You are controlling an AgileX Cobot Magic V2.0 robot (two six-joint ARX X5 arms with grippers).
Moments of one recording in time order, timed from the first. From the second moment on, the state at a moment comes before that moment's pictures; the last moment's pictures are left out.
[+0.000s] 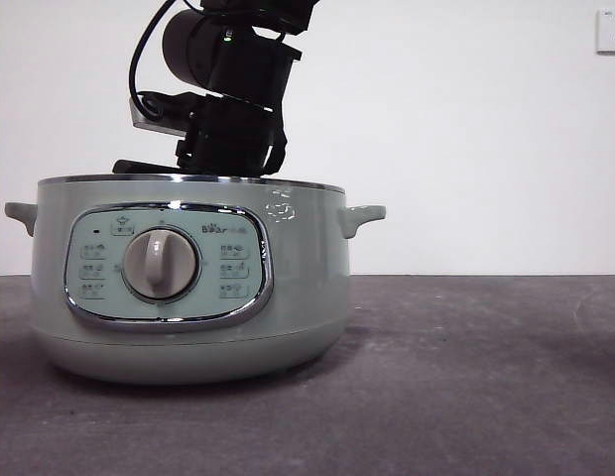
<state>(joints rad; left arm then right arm) -0.49 0.38 0.98 -0.66 -0.31 -0.01 0.83 2.22 1.94 -0.86 -0.02 -0.06</state>
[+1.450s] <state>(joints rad) -0.52 1.24 0.98 -0.19 -0.07 -0.07 0.76 1.35 1.94 -1.27 0.27 0.05</state>
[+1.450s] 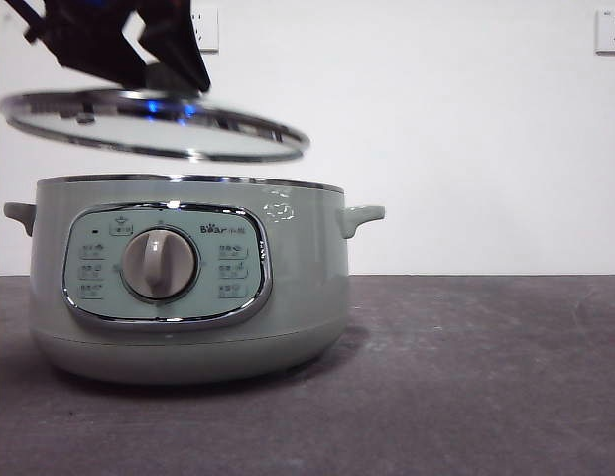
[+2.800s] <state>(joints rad) -0.57 1.34 1.00 -0.23 -0.08 -0.09 0.76 1.35 1.94 -1.32 0.27 0.07</state>
